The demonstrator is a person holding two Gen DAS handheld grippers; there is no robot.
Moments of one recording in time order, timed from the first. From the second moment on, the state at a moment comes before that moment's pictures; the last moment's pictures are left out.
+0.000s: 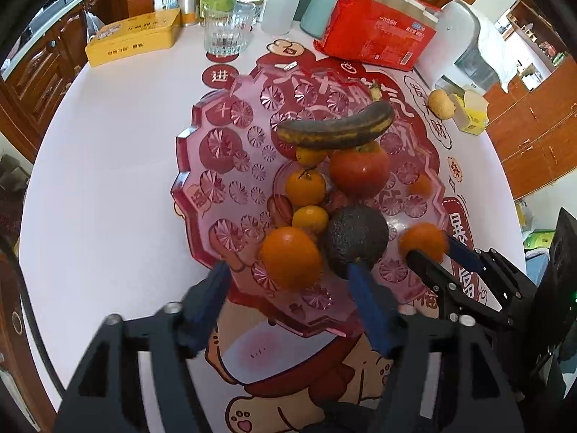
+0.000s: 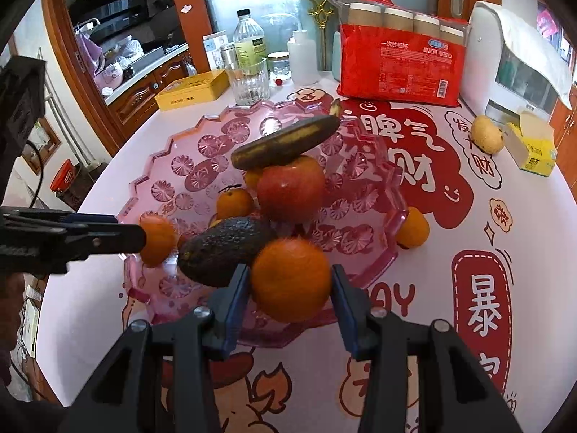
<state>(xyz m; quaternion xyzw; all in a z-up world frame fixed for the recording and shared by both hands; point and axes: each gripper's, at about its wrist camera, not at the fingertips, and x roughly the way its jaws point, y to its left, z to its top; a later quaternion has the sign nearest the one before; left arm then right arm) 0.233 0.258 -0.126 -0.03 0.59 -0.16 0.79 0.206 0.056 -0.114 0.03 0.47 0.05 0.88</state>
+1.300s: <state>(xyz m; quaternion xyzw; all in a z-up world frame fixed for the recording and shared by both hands) 0.105 0.066 -0.092 -0.13 0.53 -0.07 0.84 0.103 -0.173 -0.081 0.07 0.46 0.06 0.88</state>
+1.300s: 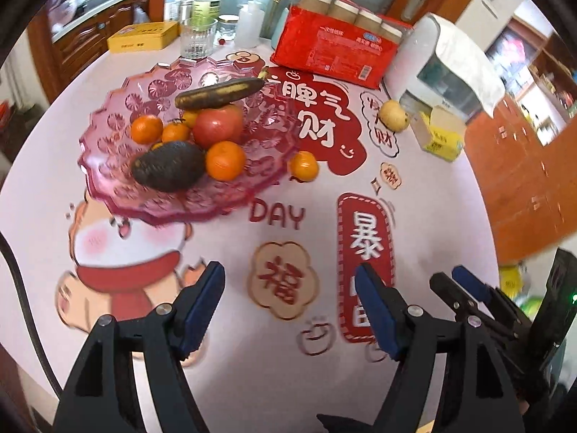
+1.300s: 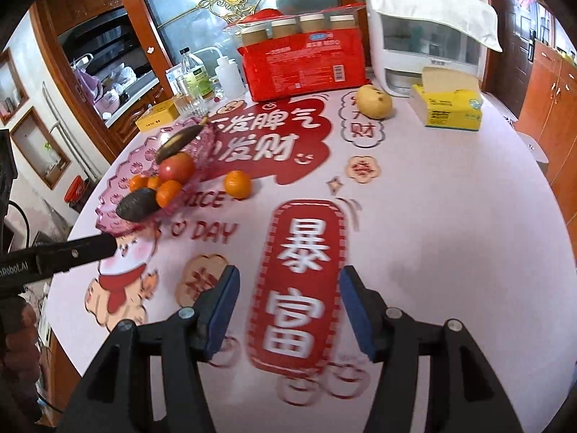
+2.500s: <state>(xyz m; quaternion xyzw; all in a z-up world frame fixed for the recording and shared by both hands) 0.185 -0.004 -0.154 -0.23 0.45 0.06 0.86 0.339 -0.309 -0.023 0.02 0.40 0.07 0.91</state>
